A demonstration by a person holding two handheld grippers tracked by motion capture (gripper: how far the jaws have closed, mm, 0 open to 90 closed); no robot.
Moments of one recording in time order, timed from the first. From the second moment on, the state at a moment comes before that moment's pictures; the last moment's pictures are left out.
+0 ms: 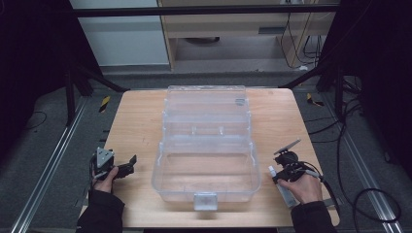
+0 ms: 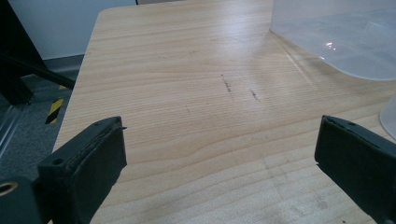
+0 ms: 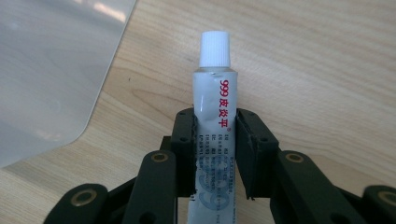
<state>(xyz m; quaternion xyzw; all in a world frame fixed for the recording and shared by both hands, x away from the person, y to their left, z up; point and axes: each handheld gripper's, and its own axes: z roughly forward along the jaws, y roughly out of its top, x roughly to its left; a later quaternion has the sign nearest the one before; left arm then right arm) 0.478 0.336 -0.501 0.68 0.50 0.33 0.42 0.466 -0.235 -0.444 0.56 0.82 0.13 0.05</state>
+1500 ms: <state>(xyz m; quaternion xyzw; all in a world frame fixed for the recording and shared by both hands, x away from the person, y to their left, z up) 0.478 0.336 -0.501 0.68 0.50 0.33 0.42 0.464 -0.226 -0.314 0.40 0.84 0.33 0.14</state>
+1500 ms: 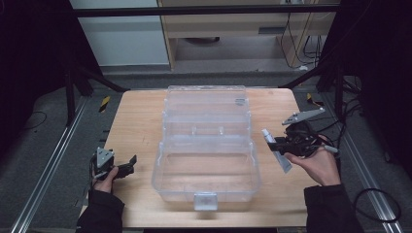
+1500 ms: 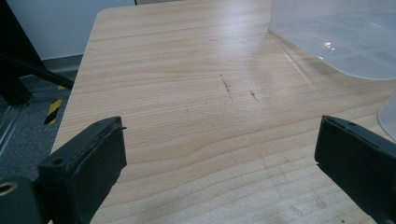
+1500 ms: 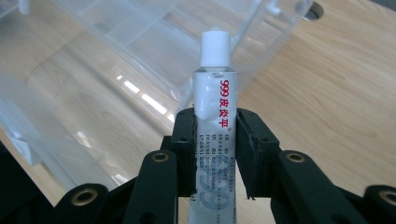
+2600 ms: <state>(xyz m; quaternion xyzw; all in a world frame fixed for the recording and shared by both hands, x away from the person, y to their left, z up) 0.478 0.336 -0.501 0.68 0.50 0.33 0.42 0.481 -0.142 -0.303 0.20 0.94 0.28 0.08</state>
